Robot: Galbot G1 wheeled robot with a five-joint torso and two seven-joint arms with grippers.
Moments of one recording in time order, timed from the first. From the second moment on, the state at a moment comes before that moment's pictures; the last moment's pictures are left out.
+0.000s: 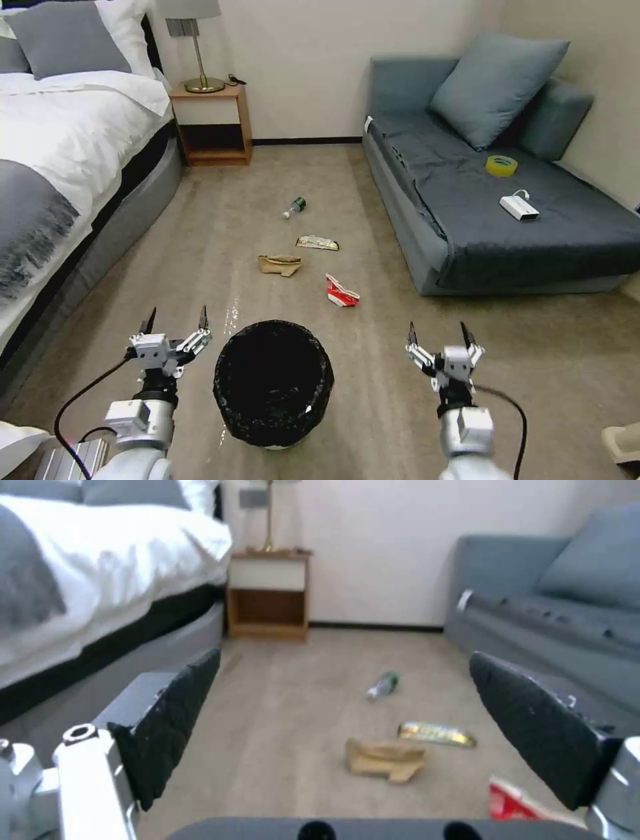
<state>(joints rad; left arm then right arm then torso) 1.66 -1.44 -0.68 -2.15 -0.22 -0.10 0.00 -1.72 1.61 0.48 2.09 -0.17 0.18 0.14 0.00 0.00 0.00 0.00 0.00</state>
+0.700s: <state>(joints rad) 1.69 -1.29 -0.66 -2.20 -0.40 0.32 -0.06 -1.74 1.52 0.42 2.16 -0.09 0.13 0.13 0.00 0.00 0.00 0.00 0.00</state>
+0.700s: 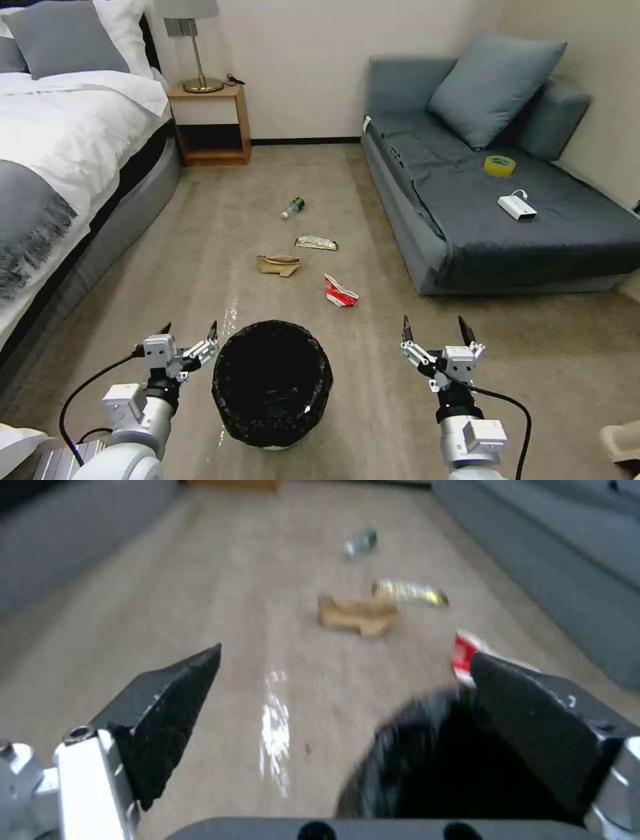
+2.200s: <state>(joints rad) 1.60 -1.12 -0.56 -2.05 -0.77 0.53 -0.15 -1.66 1.55 0.35 2.04 -0.10 0.15 0.16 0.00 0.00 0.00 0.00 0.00</state>
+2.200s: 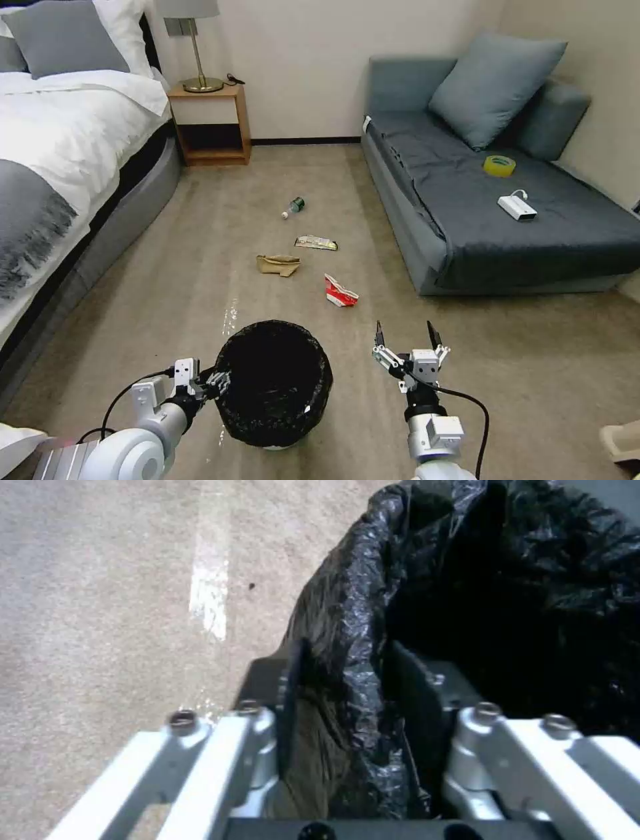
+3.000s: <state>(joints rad) 1.62 -1.25 -0.59 -2.08 -0.63 0.39 -0.05 -1.64 1.50 0.37 2.07 -0.09 0.10 0.18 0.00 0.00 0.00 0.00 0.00</state>
